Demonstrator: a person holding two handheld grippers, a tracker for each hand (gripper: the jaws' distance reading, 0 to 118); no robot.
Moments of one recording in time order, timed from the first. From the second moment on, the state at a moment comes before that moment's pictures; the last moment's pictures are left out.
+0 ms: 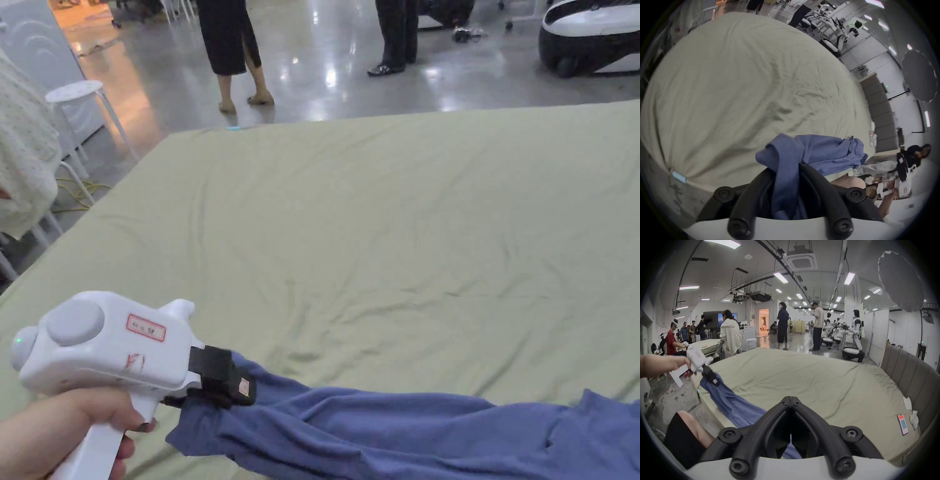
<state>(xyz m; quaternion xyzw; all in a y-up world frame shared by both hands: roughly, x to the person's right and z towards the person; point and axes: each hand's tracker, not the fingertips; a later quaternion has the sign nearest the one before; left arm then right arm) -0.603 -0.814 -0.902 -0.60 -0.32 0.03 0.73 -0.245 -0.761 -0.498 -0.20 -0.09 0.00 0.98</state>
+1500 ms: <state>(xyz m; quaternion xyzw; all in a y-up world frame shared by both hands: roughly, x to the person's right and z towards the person) -0.399 -0.867 -0.758 -0.56 -0.49 0.01 0.67 -0.251 -0.768 -0.414 -0.22 -0.11 -0.04 0.97</state>
